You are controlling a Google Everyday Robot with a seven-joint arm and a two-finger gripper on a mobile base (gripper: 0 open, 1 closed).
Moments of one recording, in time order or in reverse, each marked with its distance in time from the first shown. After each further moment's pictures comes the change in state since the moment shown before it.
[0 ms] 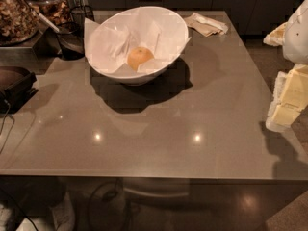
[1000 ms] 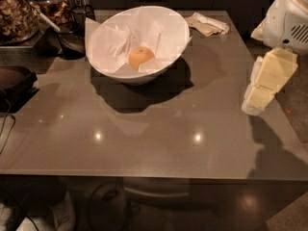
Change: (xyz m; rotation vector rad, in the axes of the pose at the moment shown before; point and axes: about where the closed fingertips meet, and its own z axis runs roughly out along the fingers) arm -0.026 -0.016 0.004 -0.029 -0.019 0.088
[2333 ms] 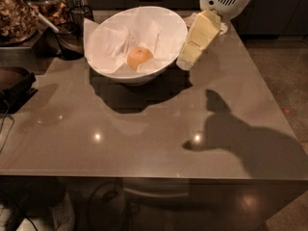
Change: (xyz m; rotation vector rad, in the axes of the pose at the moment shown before) arm -0.119 -0.056 0.024 -0.046 -0.137 0.101
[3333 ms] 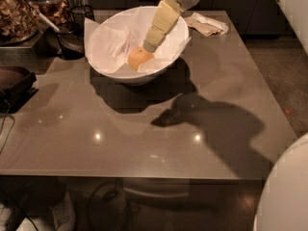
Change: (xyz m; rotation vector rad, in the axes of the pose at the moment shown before) arm -0.074 -0.029 0.037 -0.025 -0.017 0.011
